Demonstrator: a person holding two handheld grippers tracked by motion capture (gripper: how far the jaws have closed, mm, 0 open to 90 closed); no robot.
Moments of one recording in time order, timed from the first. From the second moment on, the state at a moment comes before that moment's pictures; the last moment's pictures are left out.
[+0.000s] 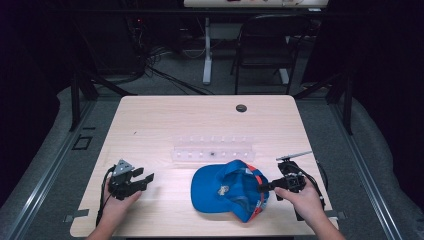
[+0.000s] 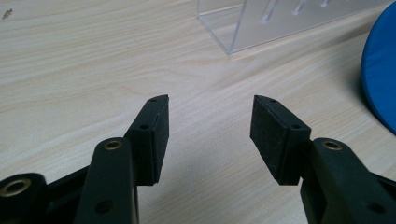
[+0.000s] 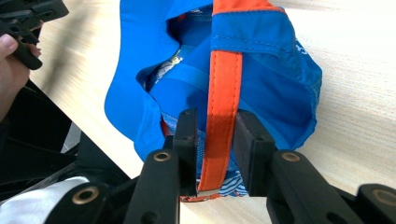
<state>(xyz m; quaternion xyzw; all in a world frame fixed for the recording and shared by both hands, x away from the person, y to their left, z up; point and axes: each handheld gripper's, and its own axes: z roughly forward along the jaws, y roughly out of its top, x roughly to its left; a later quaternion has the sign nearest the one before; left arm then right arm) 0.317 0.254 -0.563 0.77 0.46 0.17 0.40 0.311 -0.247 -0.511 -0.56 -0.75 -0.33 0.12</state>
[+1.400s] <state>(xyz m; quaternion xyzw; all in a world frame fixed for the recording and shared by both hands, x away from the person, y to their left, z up) 0.317 0.254 -0.564 0.77 0.46 0.17 0.40 0.320 -0.241 -0.478 -0.62 -0.73 -0.27 0.12</state>
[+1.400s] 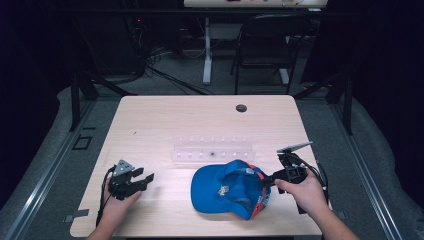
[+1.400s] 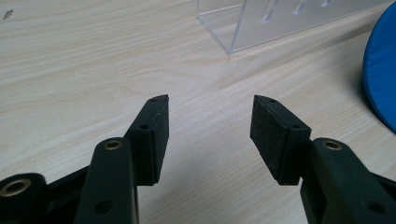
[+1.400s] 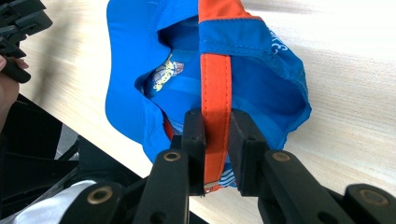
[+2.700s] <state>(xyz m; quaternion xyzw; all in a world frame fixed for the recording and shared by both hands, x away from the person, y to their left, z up) 0.317 0.253 -0.564 0.77 0.46 0.17 0.40 0.338 -0.222 -0.426 -0.64 -0.73 -0.21 0.13</state>
